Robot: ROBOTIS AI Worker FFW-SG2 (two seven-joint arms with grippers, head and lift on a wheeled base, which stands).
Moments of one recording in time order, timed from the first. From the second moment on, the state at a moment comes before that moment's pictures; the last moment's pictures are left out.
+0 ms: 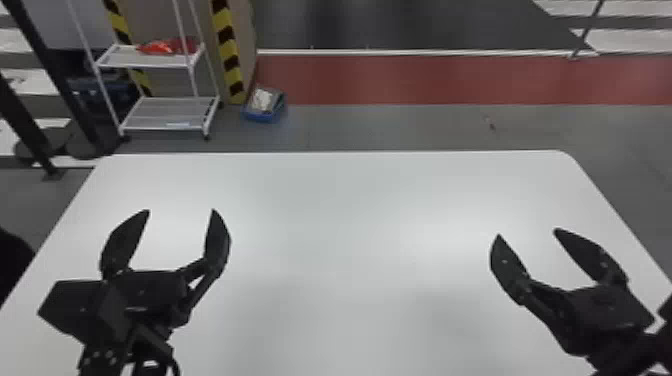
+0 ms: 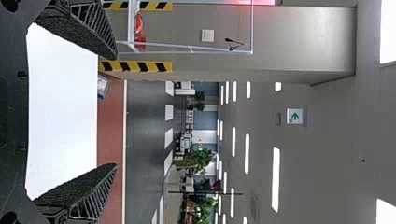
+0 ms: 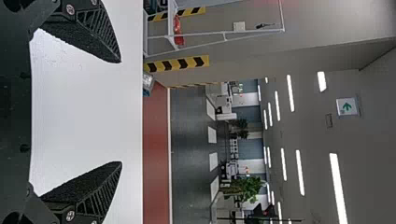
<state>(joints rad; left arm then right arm) 0.51 0.08 0.00 -2.04 0.06 -0.14 0.06 0.59 -0.05 -0.16 -2.24 -0.18 0.19 0.29</state>
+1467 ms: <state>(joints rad) 0.52 0.08 -0.01 -2.07 0.06 -0.14 0.06 0.60 -0.05 -0.17 -2.26 -0.19 0.17 0.29</state>
